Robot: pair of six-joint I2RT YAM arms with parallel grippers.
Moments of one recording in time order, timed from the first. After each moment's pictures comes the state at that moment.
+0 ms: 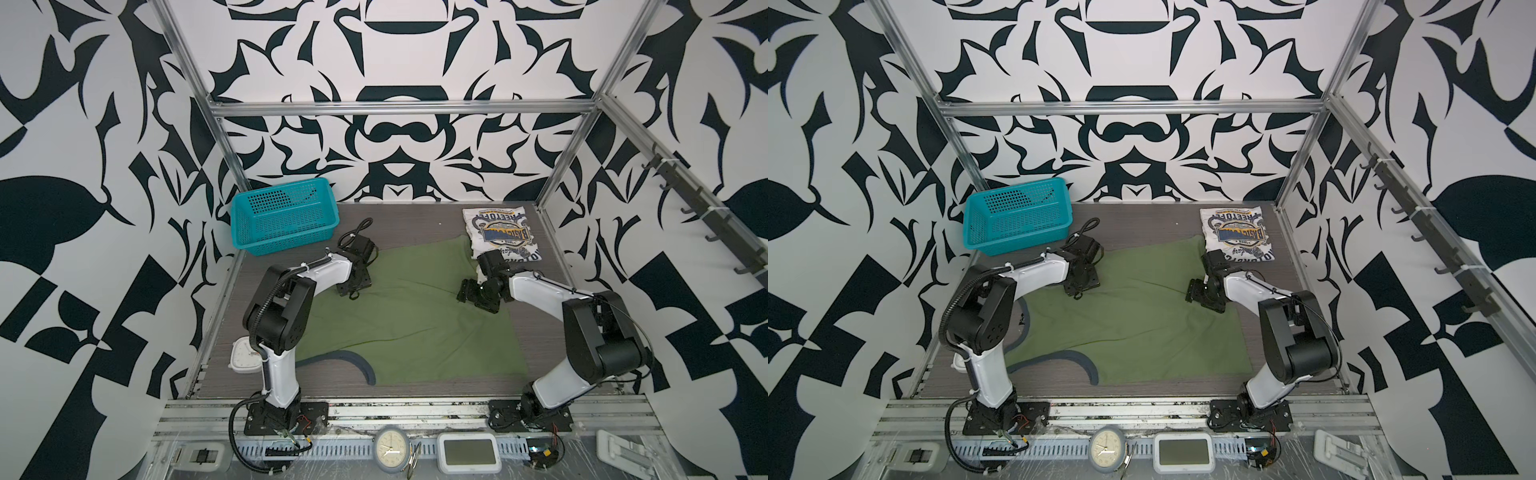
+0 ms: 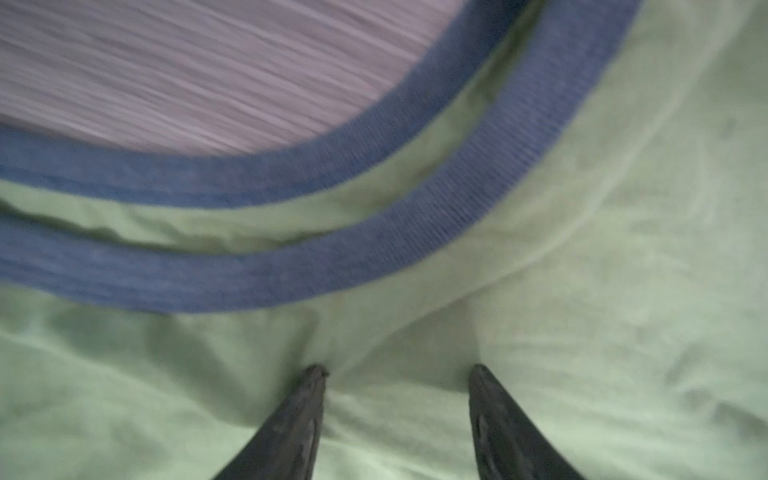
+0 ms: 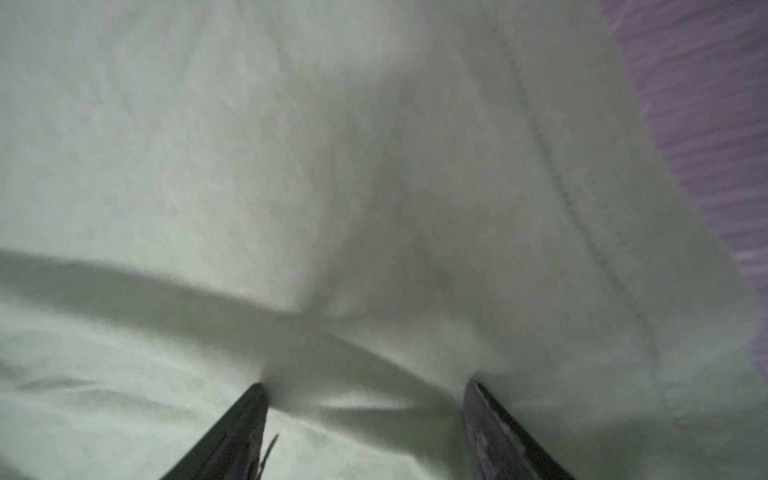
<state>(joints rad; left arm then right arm) -0.46 1.88 1.19 -0.57 -0.18 -0.76 0.26 1.58 0.84 -0.48 -0.16 0.57</state>
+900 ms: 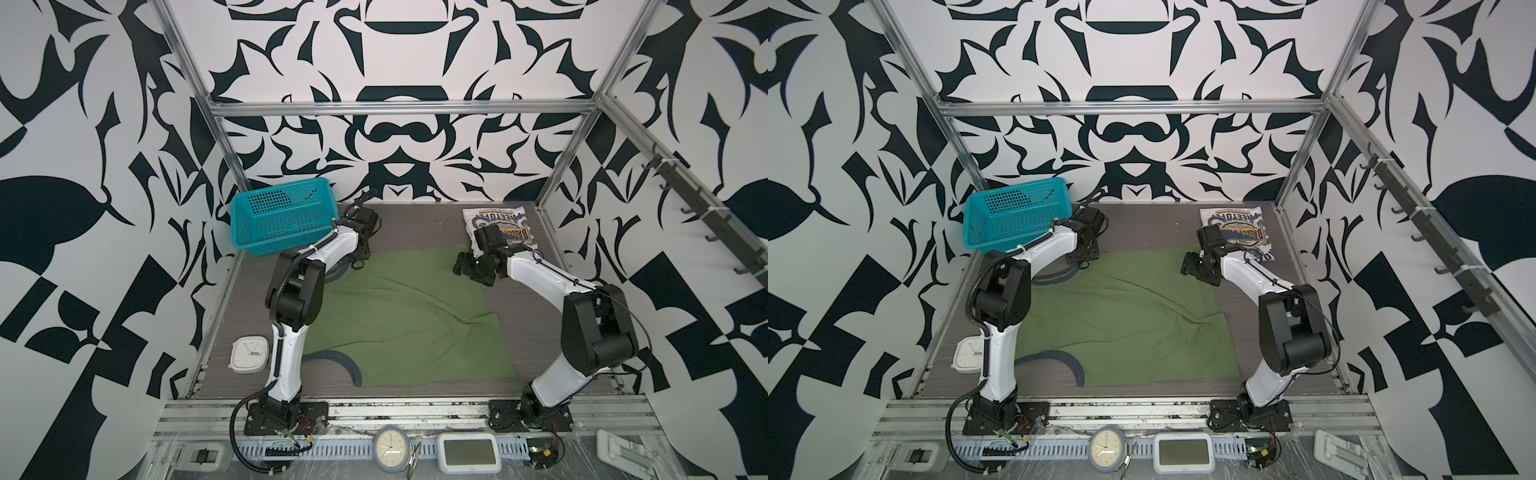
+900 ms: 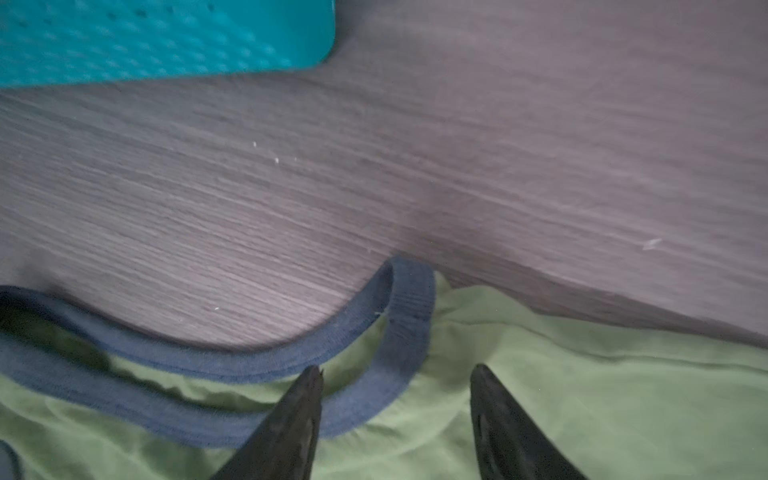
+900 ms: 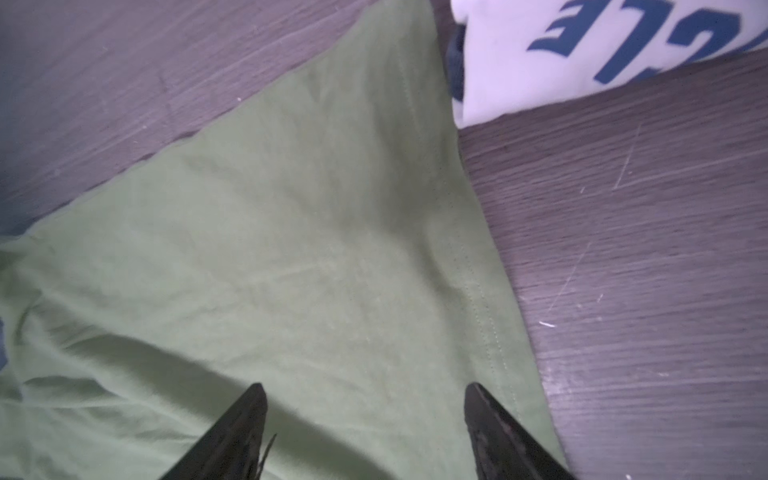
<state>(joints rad) -0.44 2.15 1.70 -0.82 -0.36 -0.62 0.25 1.67 1.14 -0.57 -0.10 0.56</state>
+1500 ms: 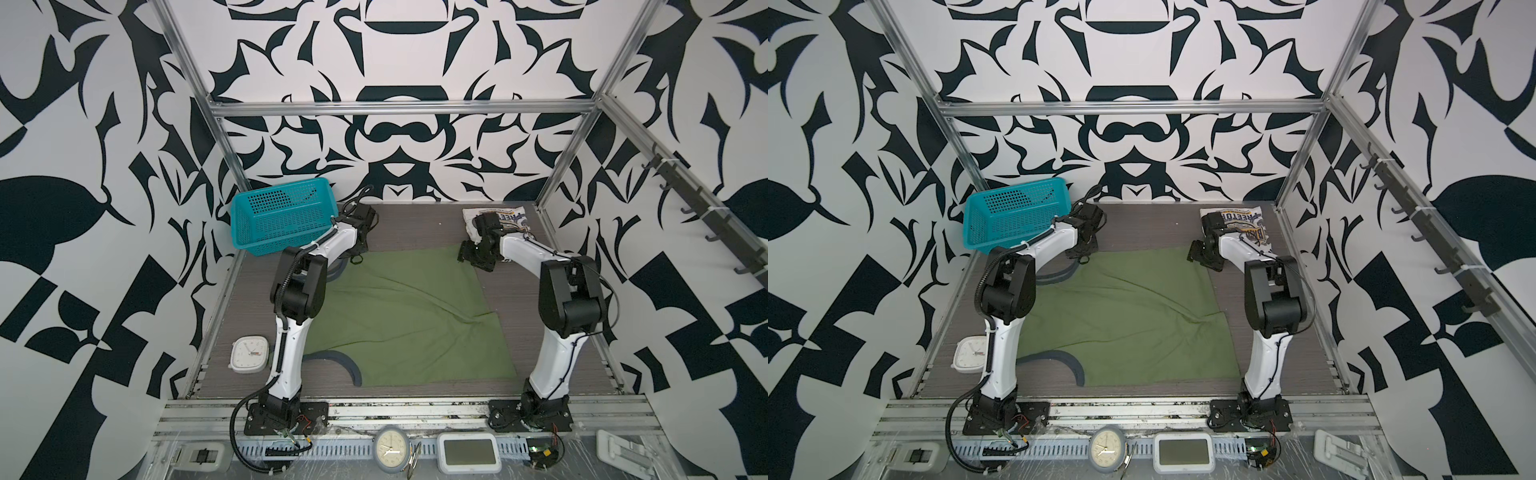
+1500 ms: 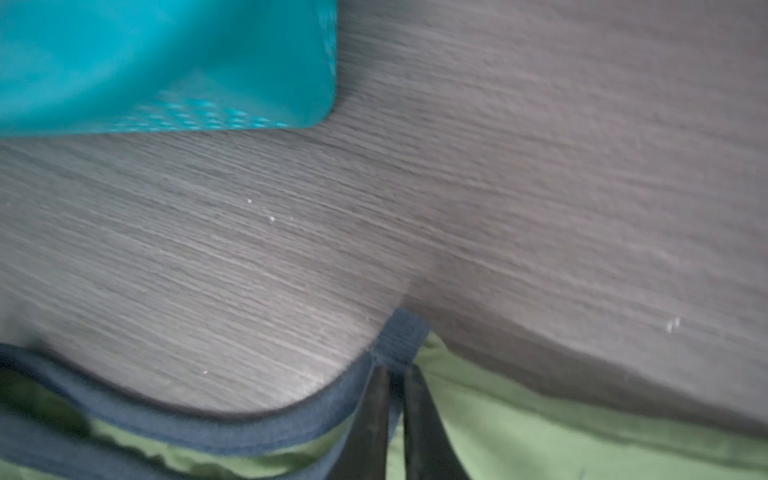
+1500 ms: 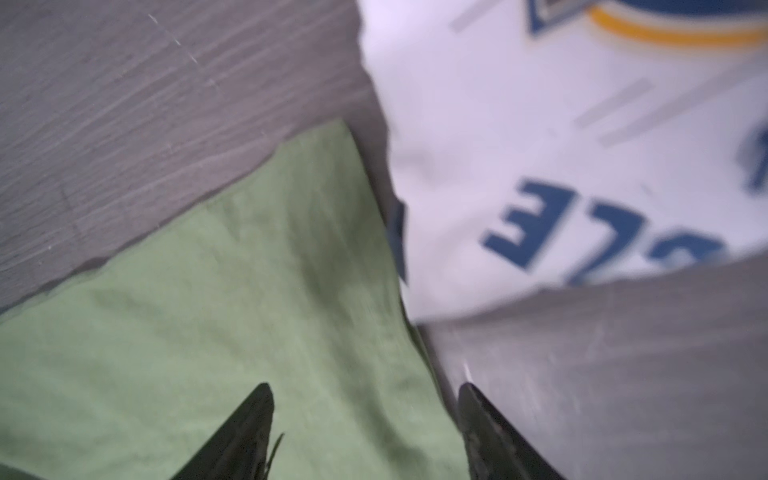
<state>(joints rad) -0.40 2.22 1.78 -0.78 -0.38 -0.59 0.16 1.98 1.42 -0.59 -0.08 0.49</state>
